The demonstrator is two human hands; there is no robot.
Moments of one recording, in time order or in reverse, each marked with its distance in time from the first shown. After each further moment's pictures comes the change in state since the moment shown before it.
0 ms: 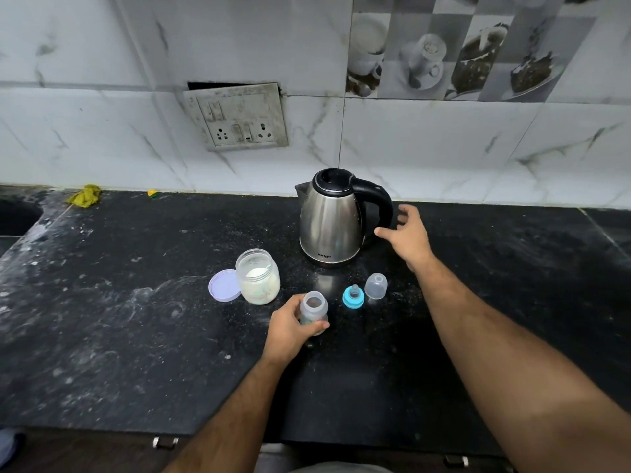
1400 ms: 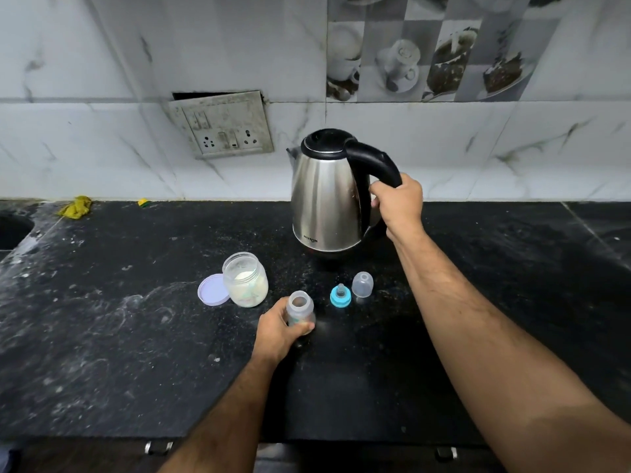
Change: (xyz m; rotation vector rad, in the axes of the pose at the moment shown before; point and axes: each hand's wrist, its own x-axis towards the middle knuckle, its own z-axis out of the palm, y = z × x) left_hand -0.003 0.002 0.004 0.069 0.018 -0.044; right_hand -0.031 -0.085 -0.027 0.341 0.210 -0.141
